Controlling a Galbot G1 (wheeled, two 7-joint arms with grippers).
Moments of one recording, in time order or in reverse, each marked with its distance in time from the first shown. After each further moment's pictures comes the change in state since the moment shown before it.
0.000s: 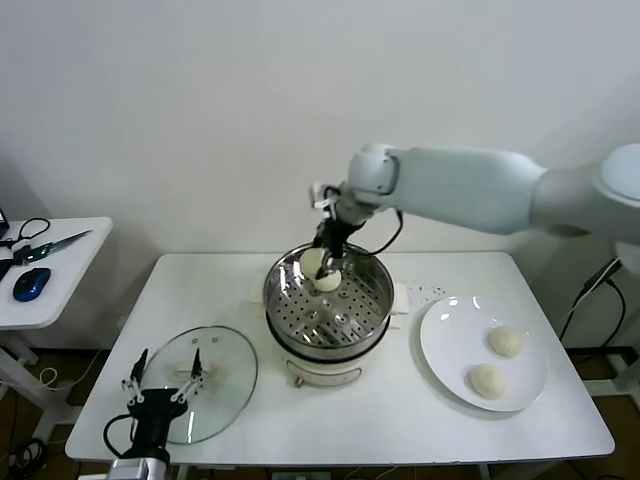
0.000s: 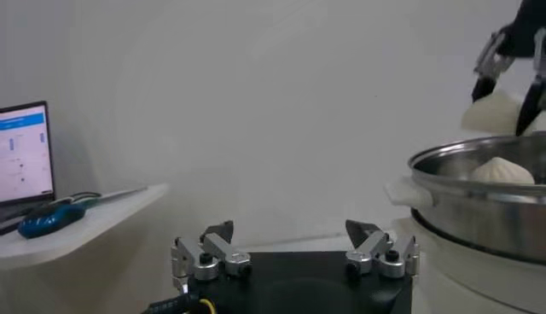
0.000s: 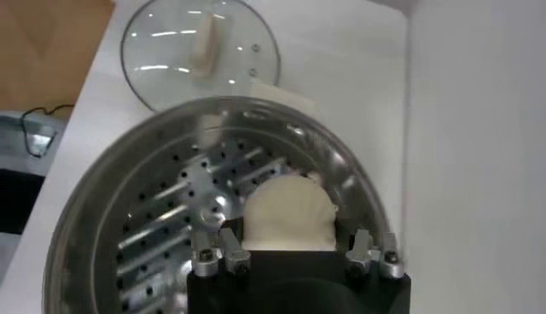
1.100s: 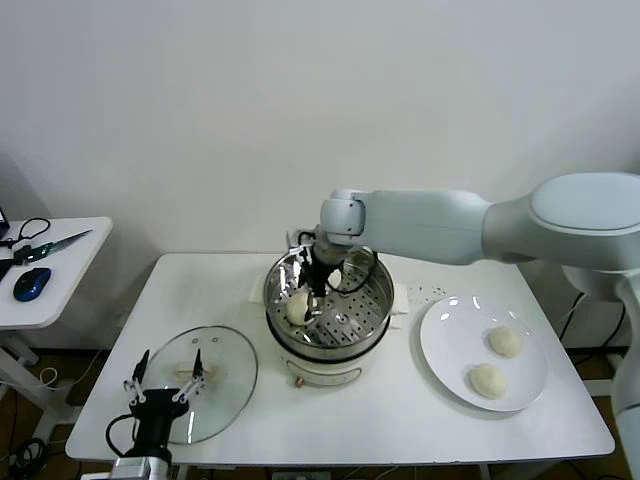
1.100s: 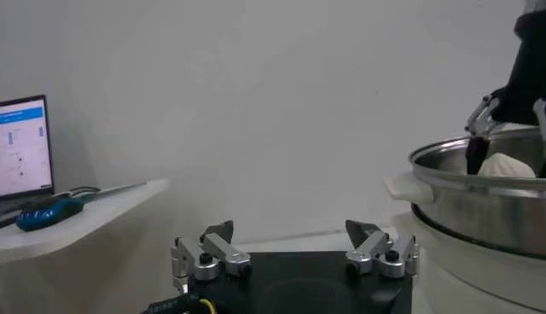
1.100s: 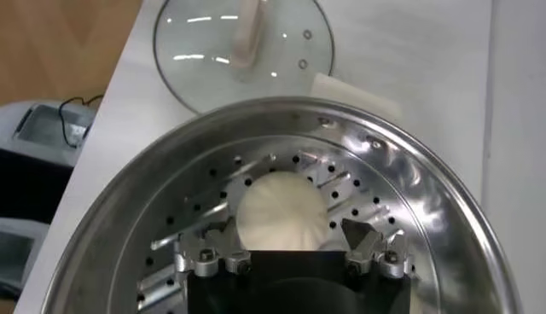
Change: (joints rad) left arm -0.012 -0.004 0.005 0.011 0.002 0.004 -0.001; right arm -0.022 -0.006 -0.005 0.024 -0.067 0.017 -0.043
